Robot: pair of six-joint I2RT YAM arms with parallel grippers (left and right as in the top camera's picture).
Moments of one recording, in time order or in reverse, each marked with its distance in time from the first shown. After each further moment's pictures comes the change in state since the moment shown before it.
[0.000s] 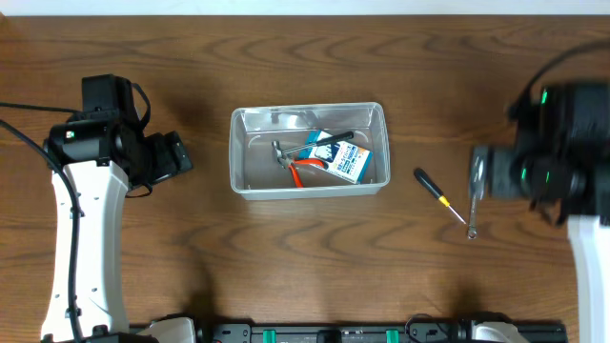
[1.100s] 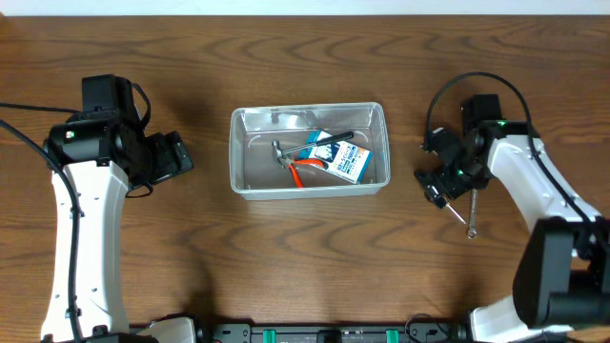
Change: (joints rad) left arm 0.000 0.000 0.000 -0.002 0.012 0.000; right arm -0.002 0.514 -0.361 0.546 -0.048 -0.577
